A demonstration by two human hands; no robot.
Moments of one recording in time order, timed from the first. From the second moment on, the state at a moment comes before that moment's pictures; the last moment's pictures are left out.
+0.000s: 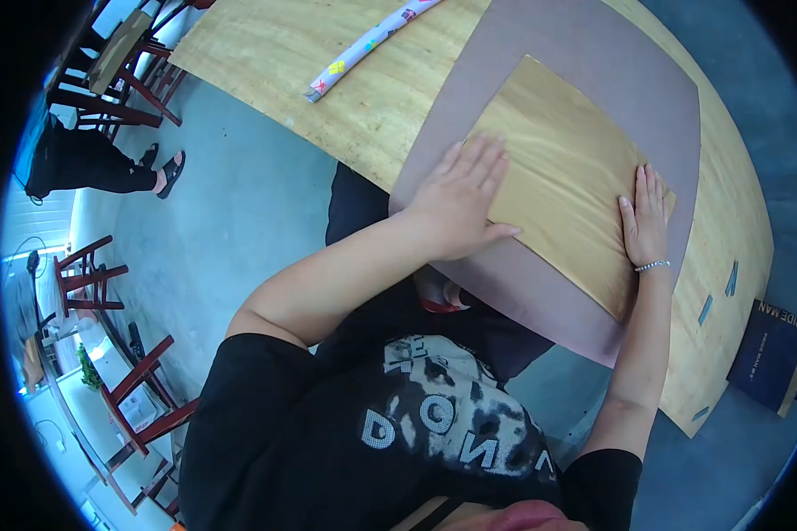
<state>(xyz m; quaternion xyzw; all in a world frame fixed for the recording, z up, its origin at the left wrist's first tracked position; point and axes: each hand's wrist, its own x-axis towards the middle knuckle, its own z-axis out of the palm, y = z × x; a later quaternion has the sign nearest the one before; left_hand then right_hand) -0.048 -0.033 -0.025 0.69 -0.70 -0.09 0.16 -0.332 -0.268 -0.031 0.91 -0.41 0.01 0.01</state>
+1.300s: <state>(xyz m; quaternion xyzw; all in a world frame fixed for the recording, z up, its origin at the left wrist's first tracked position) -0.047 -0.215 -0.022 0.69 -0.71 -0.06 0.10 -0.323 -0.253 -0.010 0.89 -0.45 0.01 -0.03</state>
